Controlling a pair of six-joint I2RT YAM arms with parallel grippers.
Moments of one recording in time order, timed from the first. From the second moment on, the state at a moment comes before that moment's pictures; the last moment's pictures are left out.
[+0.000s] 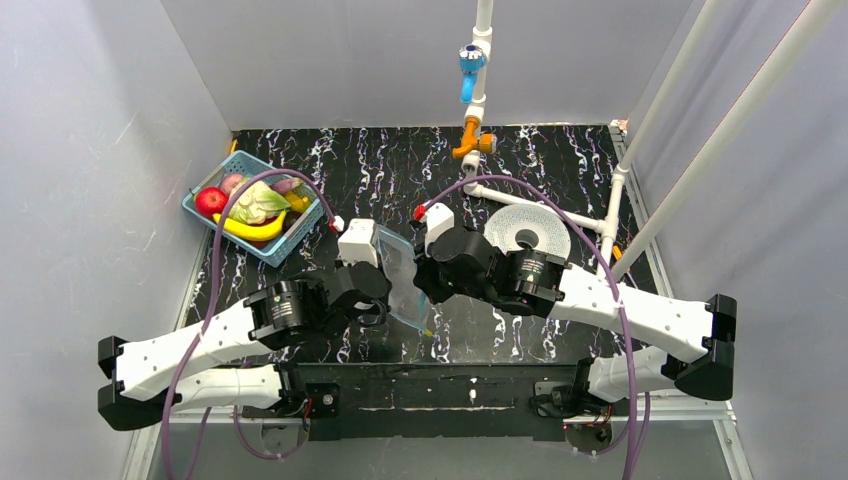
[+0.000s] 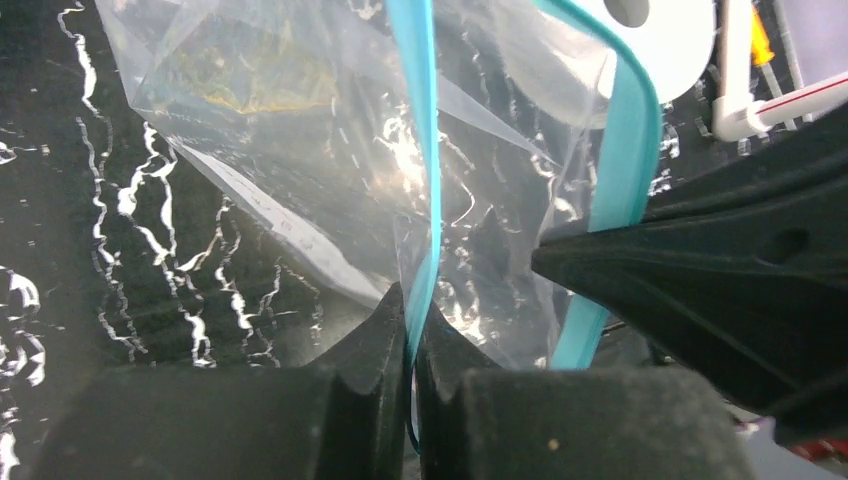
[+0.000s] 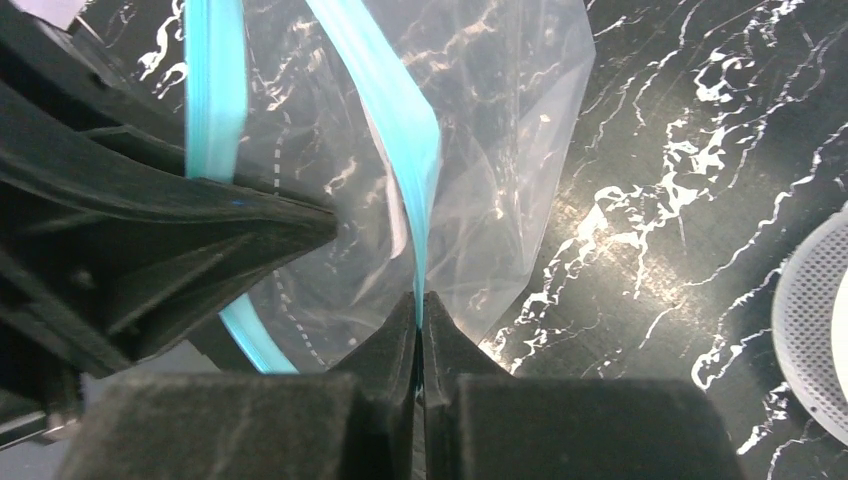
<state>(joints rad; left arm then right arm) -1.23 0.94 1.06 -0.87 -0.64 -0.82 1.24 1.29 1.28 -0.60 0.25 0.46</state>
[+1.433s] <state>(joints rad) -0.83 1.16 0.90 -0.38 -0.02 -0.82 1.24 1.20 1.16 -0.63 0.67 0.23</state>
